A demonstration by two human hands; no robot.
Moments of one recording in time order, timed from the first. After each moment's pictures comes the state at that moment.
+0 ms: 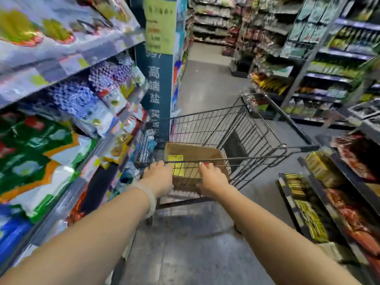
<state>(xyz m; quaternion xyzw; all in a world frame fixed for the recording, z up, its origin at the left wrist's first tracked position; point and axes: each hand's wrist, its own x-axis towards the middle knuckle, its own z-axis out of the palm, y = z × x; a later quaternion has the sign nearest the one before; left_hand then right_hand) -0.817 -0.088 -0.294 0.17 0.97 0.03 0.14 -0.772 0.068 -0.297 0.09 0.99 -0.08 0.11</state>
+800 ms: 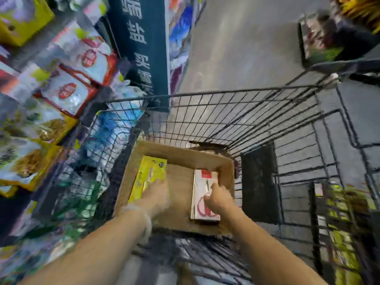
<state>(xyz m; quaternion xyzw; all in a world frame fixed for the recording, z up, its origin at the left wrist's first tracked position) -1.157 0.134 -0.511 0.07 0.92 0.04 0.39 -1.130 0.310 -0.547 0.21 0.89 -0.18 0.37</state>
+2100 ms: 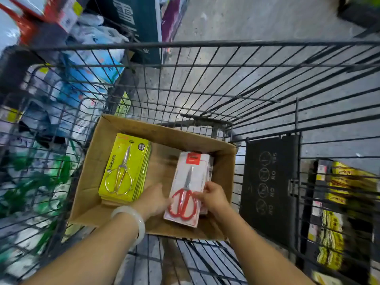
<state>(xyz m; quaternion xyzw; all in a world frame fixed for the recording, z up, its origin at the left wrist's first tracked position) -1.168 0.179 -0.625 -0.15 0.81 0.24 0.51 -1.143 0.344 -0.642 0.40 0.67 -0.51 0.36</state>
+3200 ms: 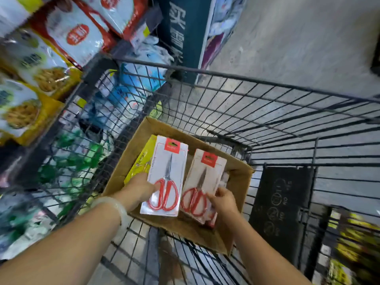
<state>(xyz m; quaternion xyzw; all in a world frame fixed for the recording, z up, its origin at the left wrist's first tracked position) -1.167 0.108 -0.574 -0.32 0.77 0.42 0.36 -1.160 0.335 -0.620 0.31 0.73 -0.48 0.37</state>
